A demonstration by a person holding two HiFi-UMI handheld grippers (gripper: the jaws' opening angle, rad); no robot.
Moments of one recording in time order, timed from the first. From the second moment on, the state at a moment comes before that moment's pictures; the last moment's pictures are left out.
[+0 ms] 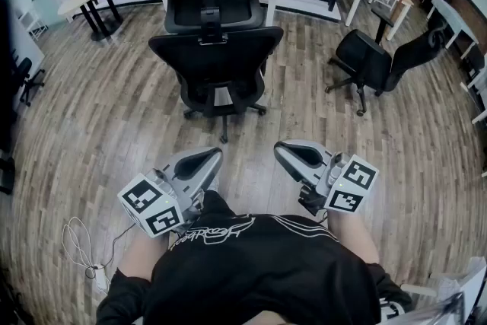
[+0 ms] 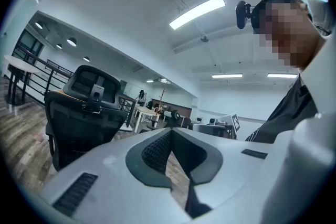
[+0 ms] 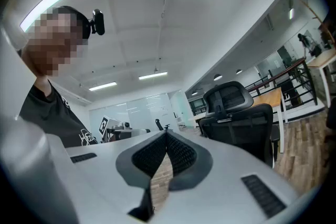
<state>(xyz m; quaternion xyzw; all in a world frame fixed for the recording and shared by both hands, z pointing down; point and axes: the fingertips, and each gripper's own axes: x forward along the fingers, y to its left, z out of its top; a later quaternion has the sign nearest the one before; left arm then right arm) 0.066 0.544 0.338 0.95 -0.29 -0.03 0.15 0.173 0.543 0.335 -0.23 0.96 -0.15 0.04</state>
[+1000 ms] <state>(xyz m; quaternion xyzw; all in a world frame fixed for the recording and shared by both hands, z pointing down) -0.022 0.404 0.377 0.92 -0.39 0.07 0.07 0.150 0.399 0.362 -0.31 0.94 -0.13 -0.01</state>
